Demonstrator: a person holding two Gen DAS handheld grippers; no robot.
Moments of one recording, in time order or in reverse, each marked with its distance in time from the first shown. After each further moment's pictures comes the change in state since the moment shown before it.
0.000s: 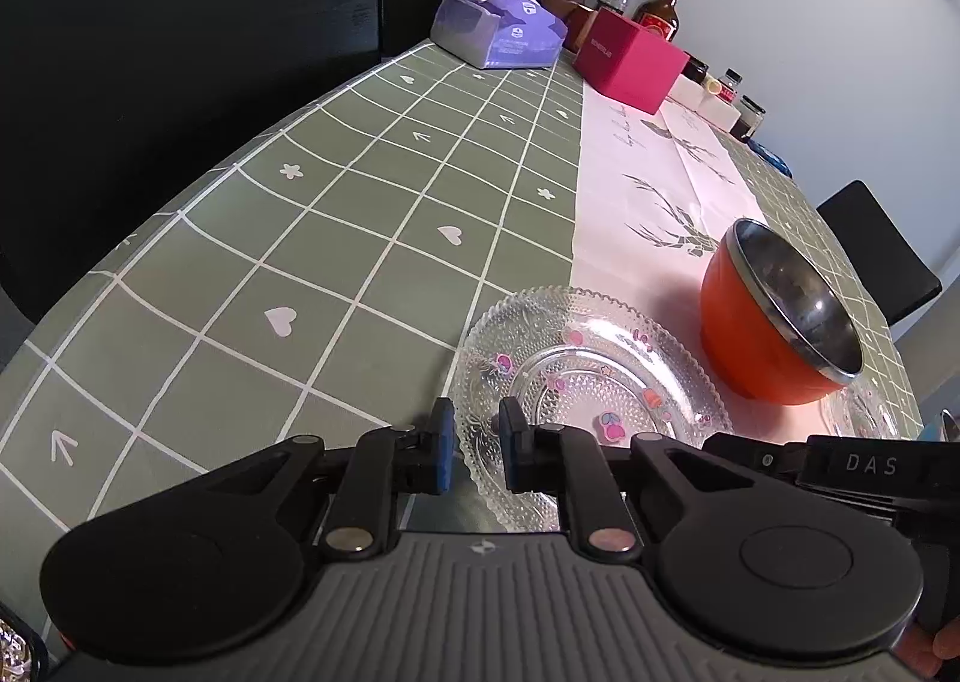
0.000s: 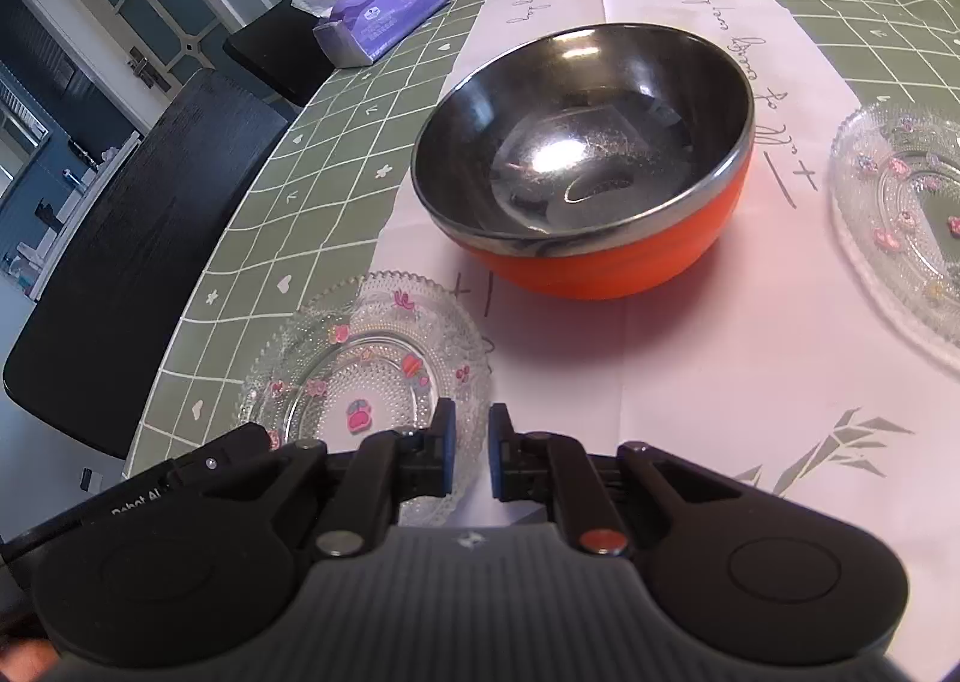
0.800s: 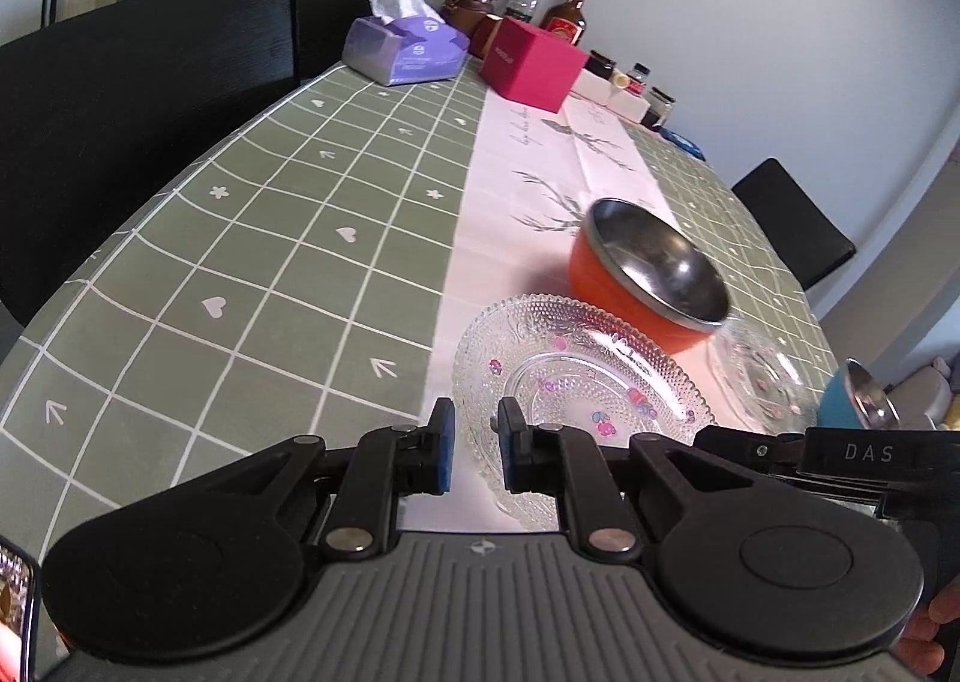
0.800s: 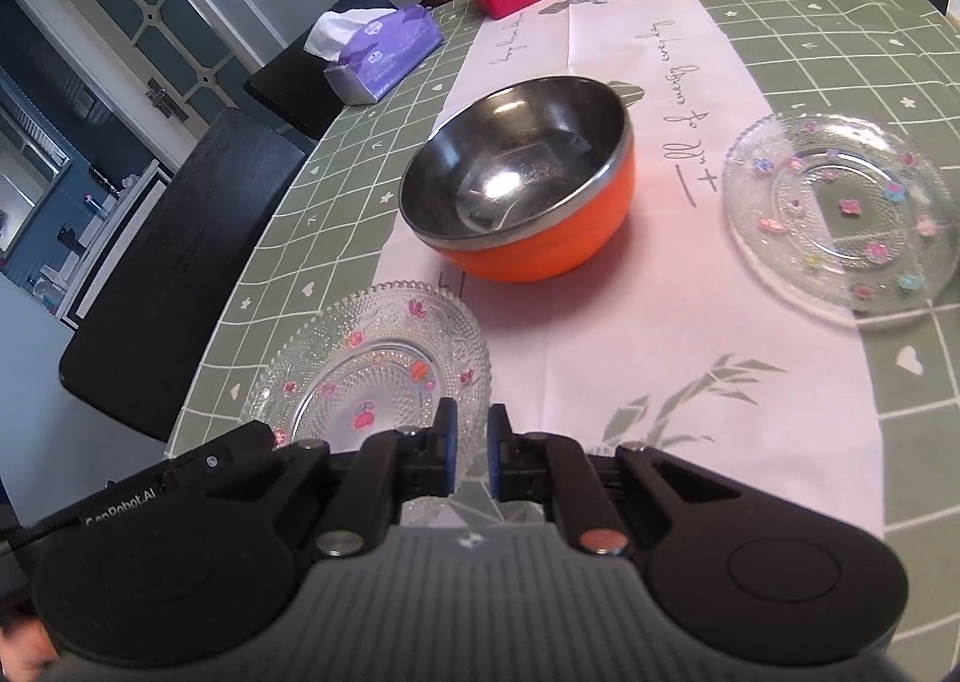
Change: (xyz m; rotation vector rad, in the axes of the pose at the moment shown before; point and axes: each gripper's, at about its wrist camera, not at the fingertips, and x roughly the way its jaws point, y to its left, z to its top) left arm -0.055 -0.036 -0.019 0.086 -0.016 -0.125; right arm -0.080 -0.027 -0.027 0.026 -0.061 0.049
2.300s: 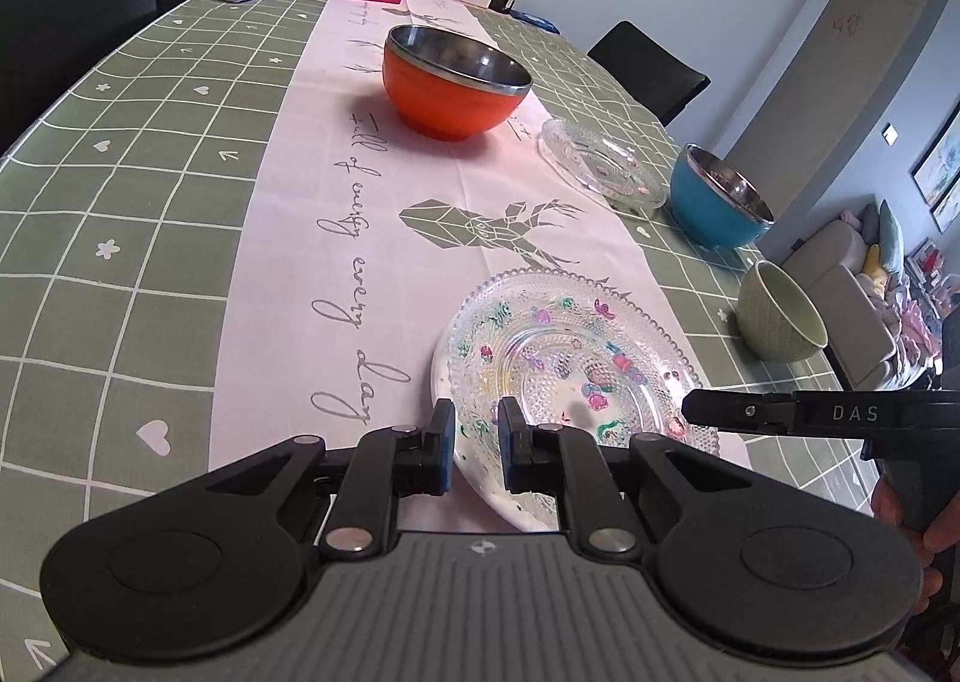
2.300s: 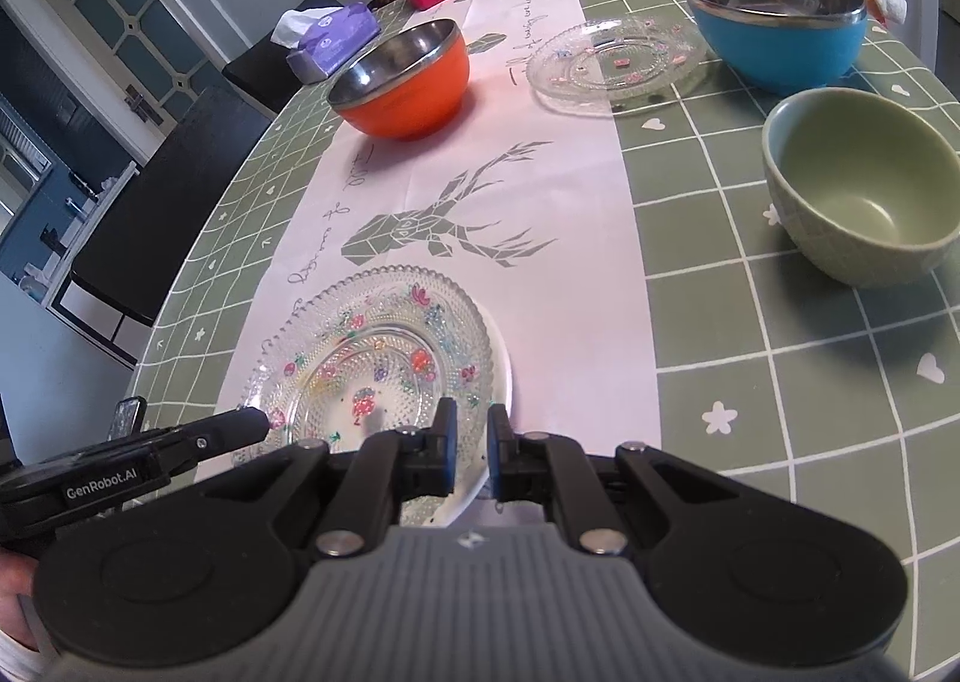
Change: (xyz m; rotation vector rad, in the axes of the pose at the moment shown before) left arm -0.047 -0.045 -0.107 0.190 0.161 -0.175; right arm -0.102 -0.057 -0.133 0.045 -0.008 -0.072
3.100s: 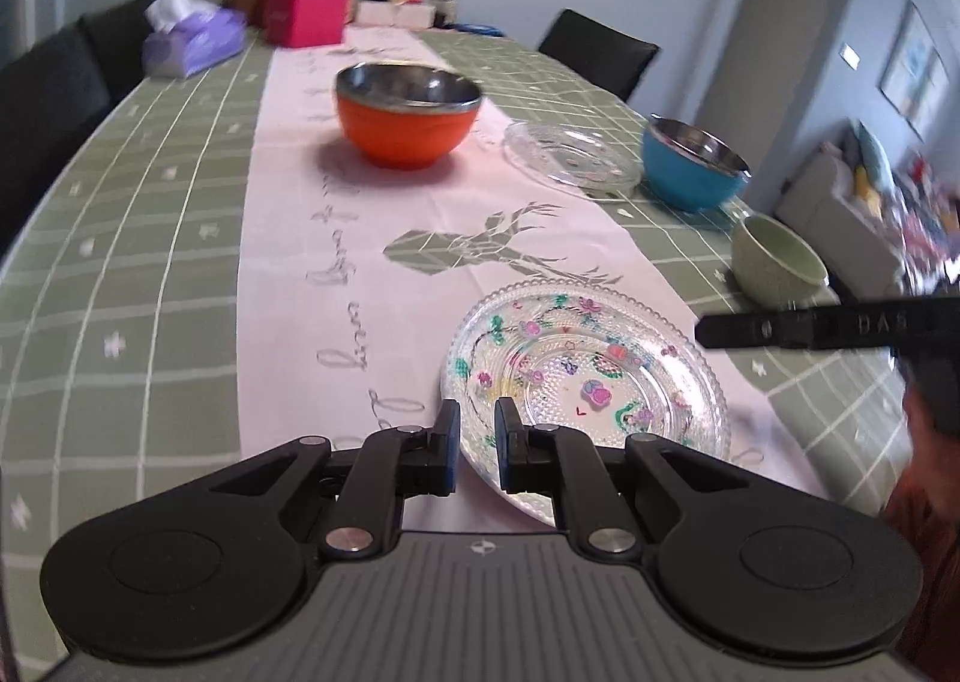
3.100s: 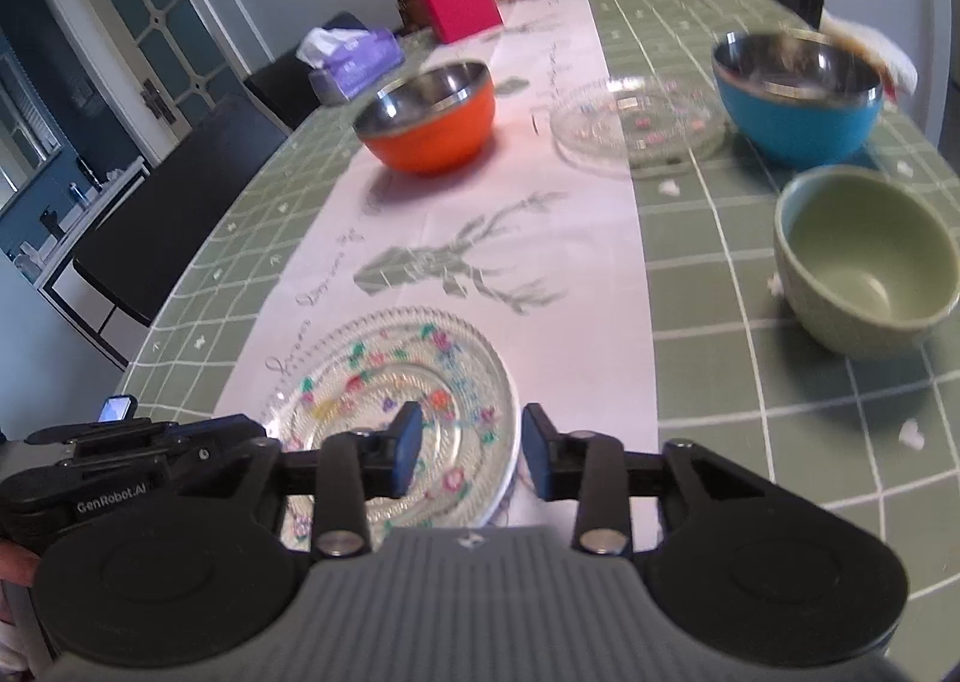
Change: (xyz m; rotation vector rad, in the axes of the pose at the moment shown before) left arm -0.008 -0.010 0.002 0.272 -0.031 0.025; right arm -0.015 0.020 0.002 -0.131 -0.126 -0.037
